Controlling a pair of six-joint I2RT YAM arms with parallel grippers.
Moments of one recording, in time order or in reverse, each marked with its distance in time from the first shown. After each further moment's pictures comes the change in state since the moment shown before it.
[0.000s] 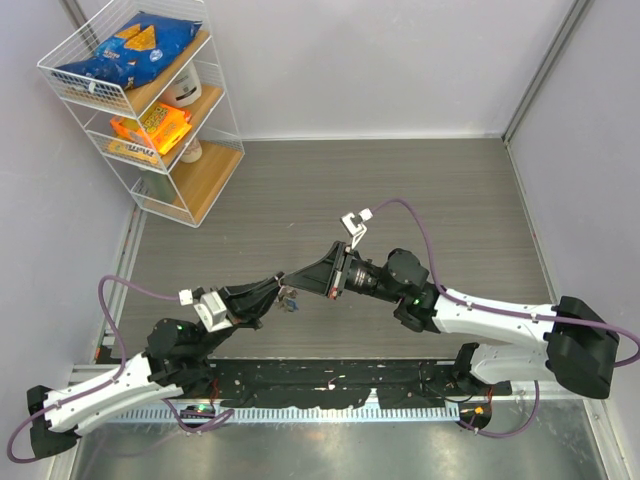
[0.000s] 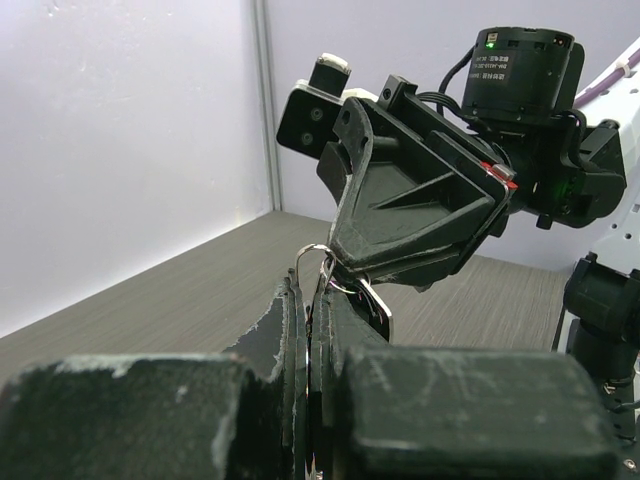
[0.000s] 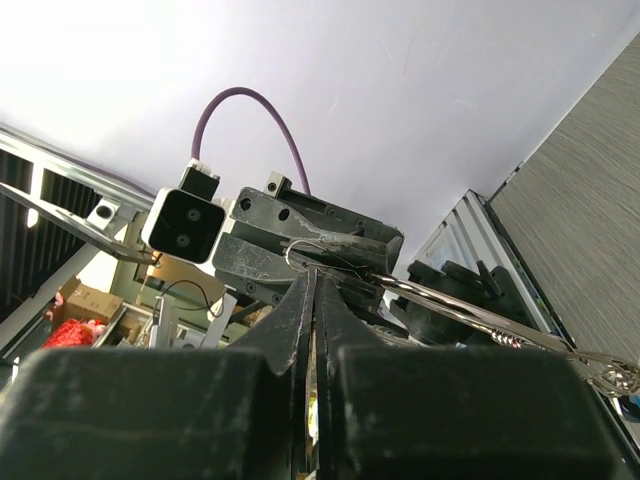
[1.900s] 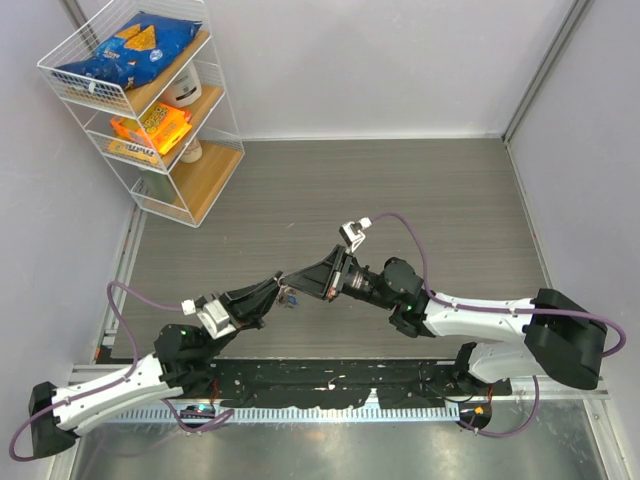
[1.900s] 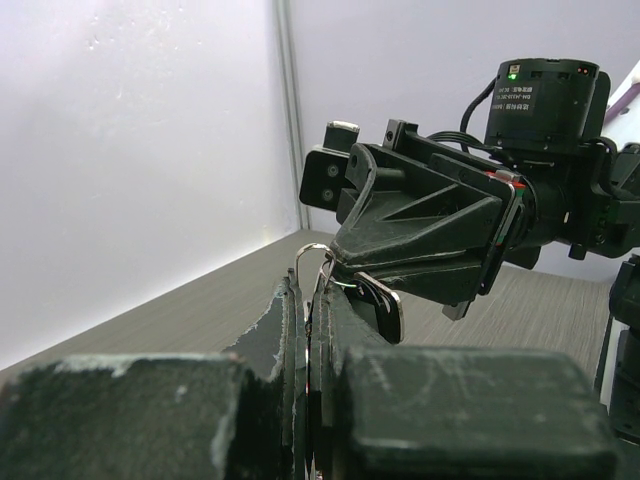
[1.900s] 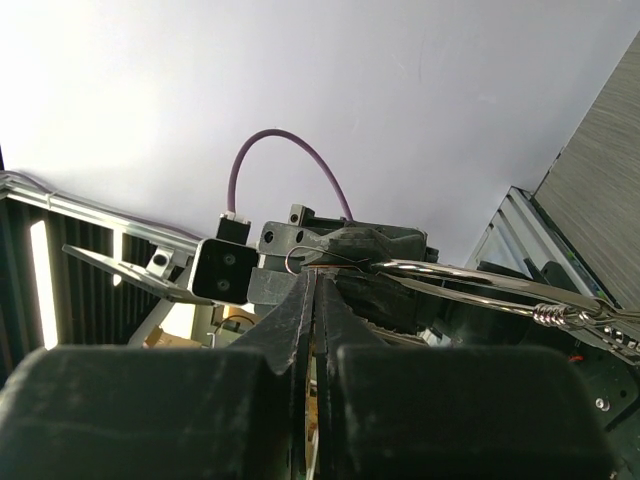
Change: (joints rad) left arm 0.005 0.036 -0.116 0.223 -0.018 0.079; right arm 0.014 0.080 -0.078 0.179 0.085 0.215
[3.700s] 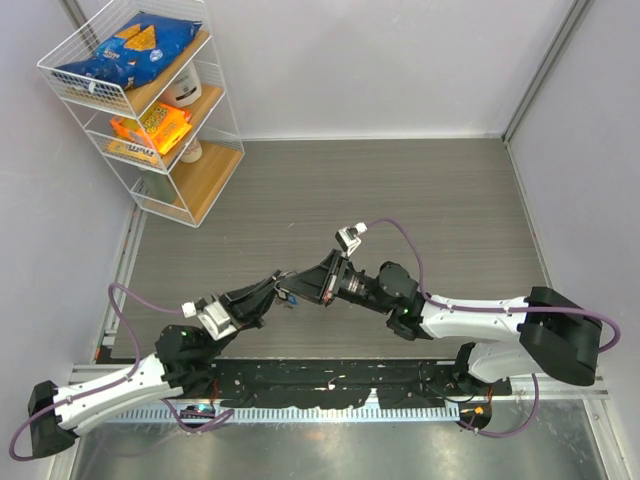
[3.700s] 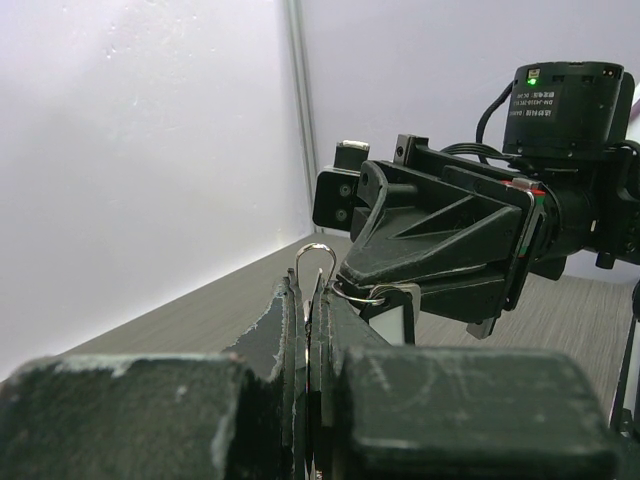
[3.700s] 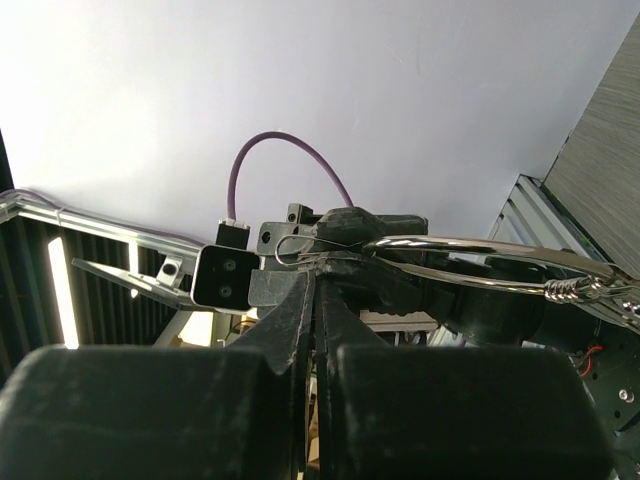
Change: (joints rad) left arm 0.002 0.010 -0.024 0.053 -0.011 0.032; right arm 0.029 0.027 -0.005 0.013 0.045 0.053
